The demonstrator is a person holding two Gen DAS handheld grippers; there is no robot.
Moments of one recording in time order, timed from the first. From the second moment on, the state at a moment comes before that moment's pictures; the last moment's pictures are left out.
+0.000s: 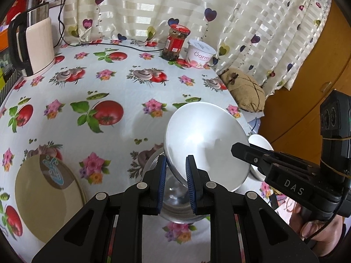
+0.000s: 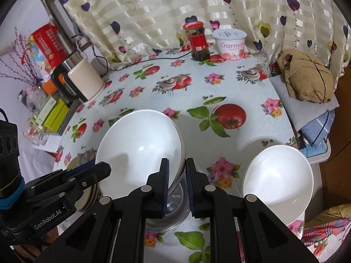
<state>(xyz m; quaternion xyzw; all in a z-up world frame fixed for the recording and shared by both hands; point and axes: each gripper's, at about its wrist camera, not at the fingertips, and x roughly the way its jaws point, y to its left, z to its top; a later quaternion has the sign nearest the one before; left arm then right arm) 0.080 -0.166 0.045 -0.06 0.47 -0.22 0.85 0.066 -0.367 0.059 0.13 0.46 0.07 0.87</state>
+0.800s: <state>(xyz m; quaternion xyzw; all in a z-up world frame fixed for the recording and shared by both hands) 0.077 -0.163 0.011 -0.05 0.51 -0.21 0.83 0.063 -0.356 0.014 0.13 0.51 0.08 0.85</state>
